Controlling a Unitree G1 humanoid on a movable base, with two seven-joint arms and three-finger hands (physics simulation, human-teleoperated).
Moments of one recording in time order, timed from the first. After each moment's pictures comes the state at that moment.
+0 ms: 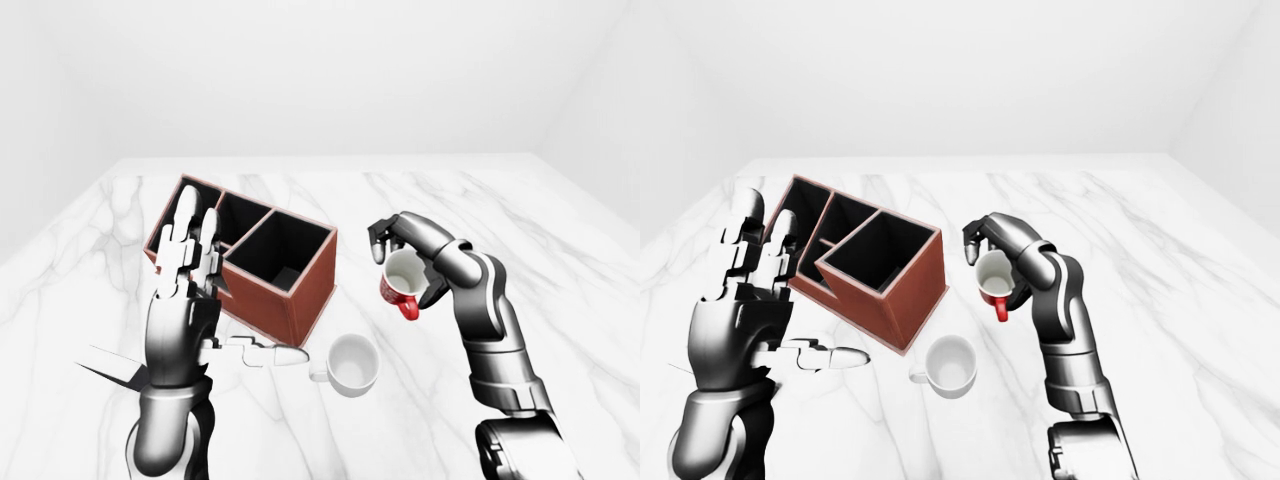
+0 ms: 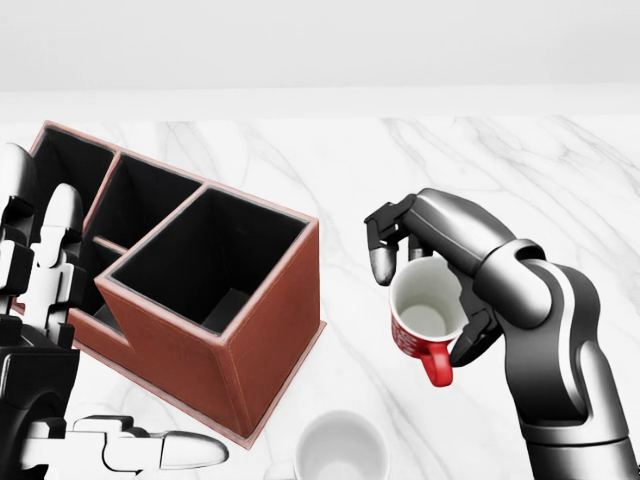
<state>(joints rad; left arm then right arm) 0.21 0.01 -0.02 -0.82 0.03 0.09 -0.09 -0.51 -0.21 -0.04 0.00 -0.78 0.09 0.70</state>
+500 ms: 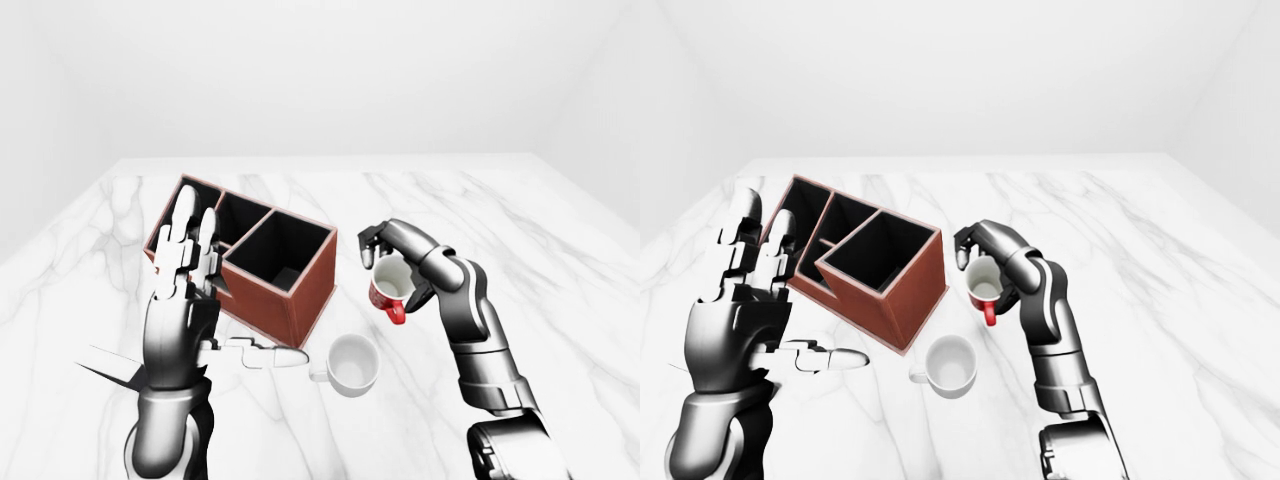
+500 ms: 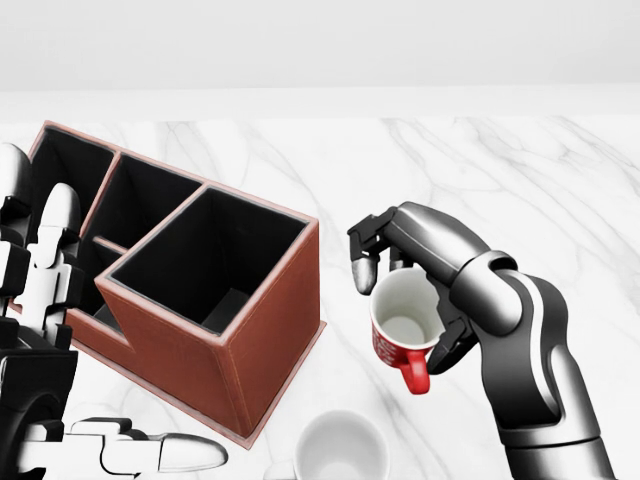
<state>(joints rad) 0.22 0.01 -0.02 -0.83 0.03 0.09 -0.09 -0.51 -0.17 -0.01 0.07 -0.78 0.09 0.65</state>
